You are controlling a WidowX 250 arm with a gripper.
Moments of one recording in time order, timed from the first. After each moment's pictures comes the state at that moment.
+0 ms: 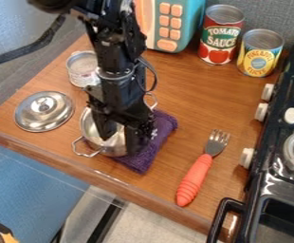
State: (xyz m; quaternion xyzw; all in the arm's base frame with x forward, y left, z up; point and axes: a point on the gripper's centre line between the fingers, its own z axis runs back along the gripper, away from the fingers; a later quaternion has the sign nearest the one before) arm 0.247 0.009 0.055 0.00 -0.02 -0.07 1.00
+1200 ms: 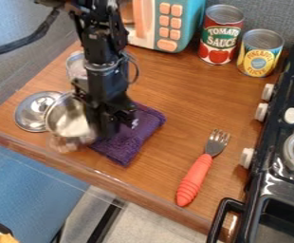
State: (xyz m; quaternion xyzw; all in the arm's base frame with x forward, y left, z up) arm 0.258 0.047 0.041 0.01 0.01 -0.07 1.00
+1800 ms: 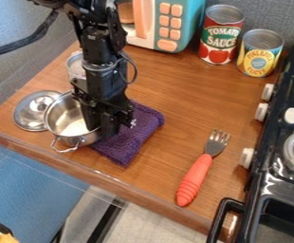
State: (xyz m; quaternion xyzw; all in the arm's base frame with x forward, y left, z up) arm 0.259 0.047 0.041 0.01 0.01 -0.07 1.00
